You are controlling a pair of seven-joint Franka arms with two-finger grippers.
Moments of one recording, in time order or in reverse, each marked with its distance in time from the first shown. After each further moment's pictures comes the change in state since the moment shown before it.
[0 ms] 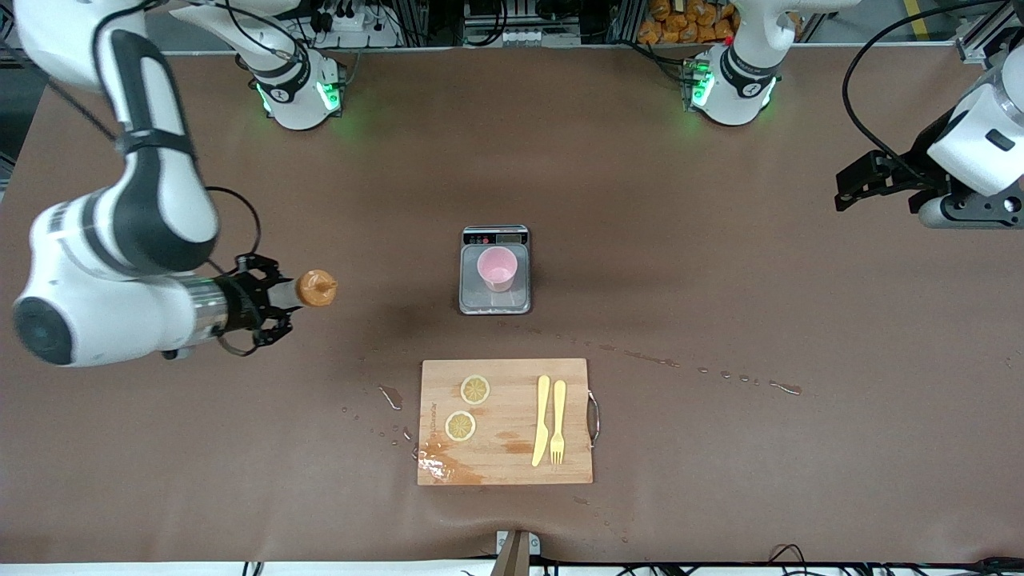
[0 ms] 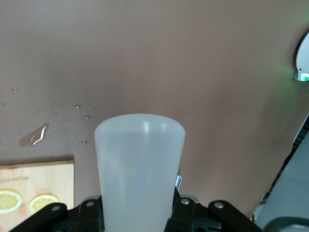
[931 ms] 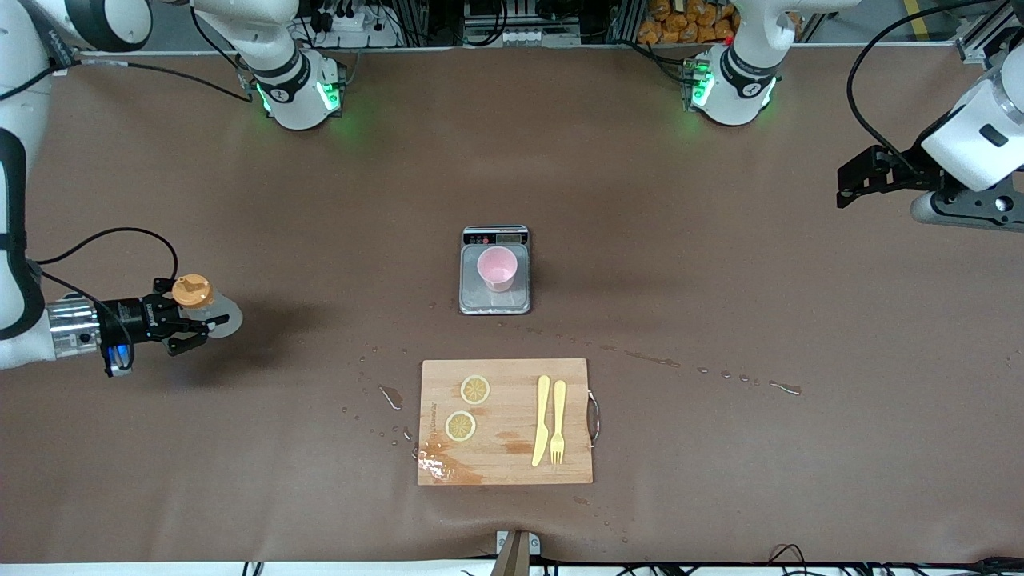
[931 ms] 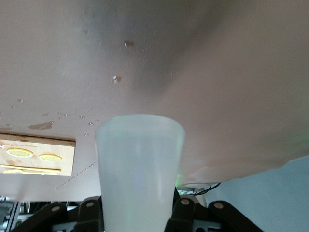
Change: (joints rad) left arm 0.000 0.000 -0.001 0.001 0.007 0.000 0.079; right arm -0.405 0.174 -0.002 -0.162 0.282 0.000 -0.802
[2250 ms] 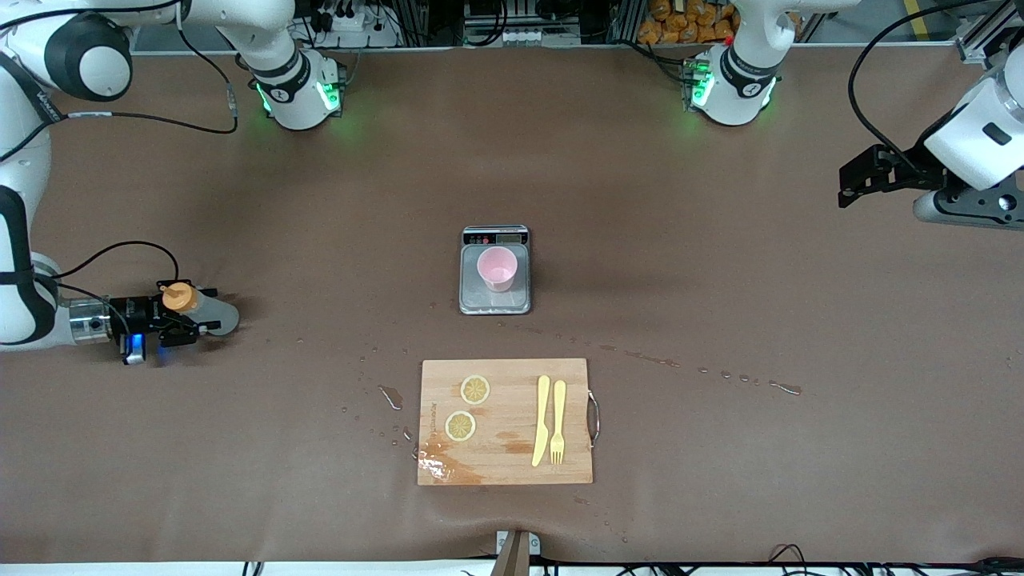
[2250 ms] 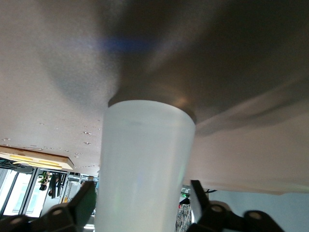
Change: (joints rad) left arm 0.002 -0.002 0.001 0.001 0.000 0.000 -0.001; right arm -0.175 0.199 0.013 0.007 0.026 0.035 -0.293
